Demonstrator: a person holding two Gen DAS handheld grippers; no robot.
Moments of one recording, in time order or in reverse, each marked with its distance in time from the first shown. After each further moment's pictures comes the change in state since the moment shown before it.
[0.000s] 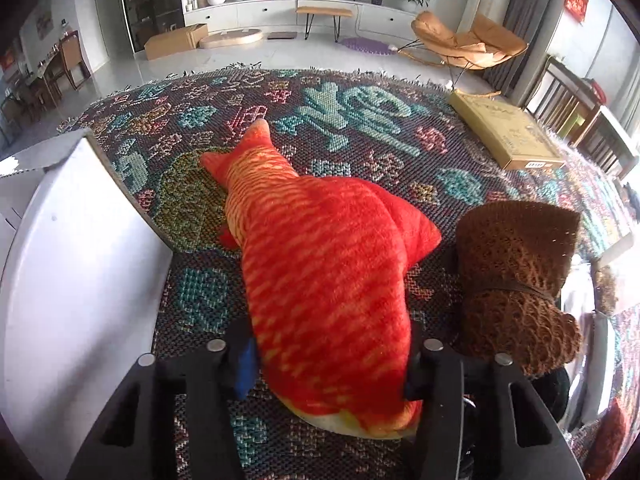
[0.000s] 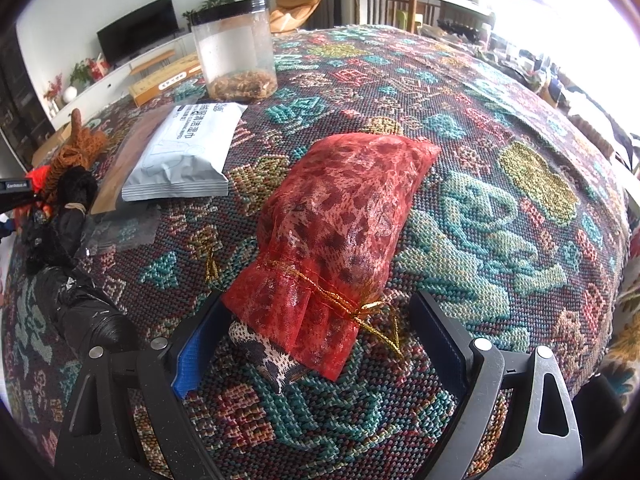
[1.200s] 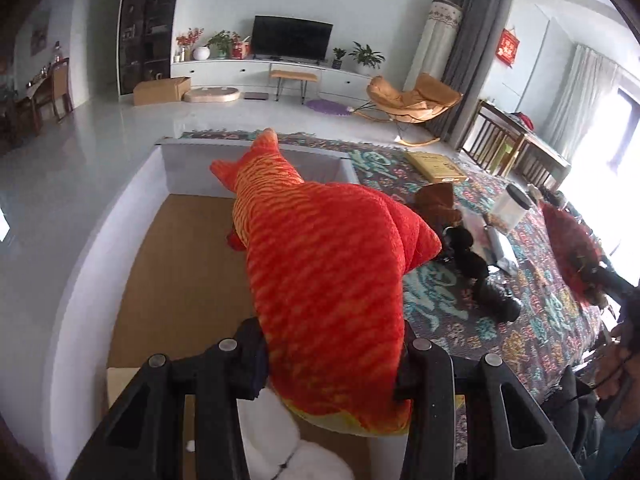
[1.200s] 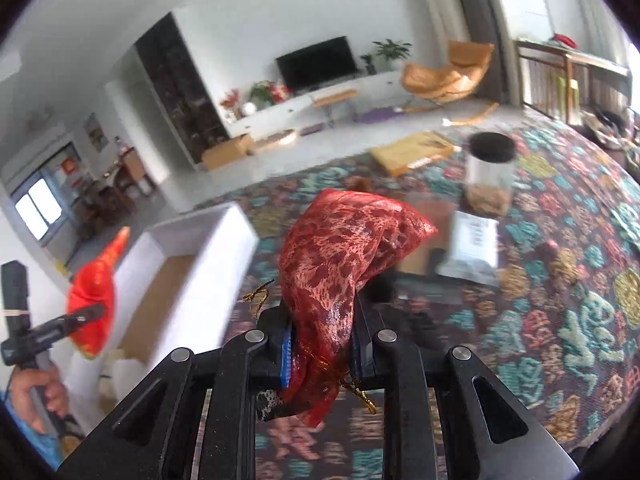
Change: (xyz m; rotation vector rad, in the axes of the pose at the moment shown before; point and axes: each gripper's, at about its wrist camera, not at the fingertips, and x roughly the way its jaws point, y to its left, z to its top) left arm -0.280 0.213 -0.162 0.067 -0.214 -0.159; right arm -0.207 0.169 -0.014 -0.330 -0.155 0.675
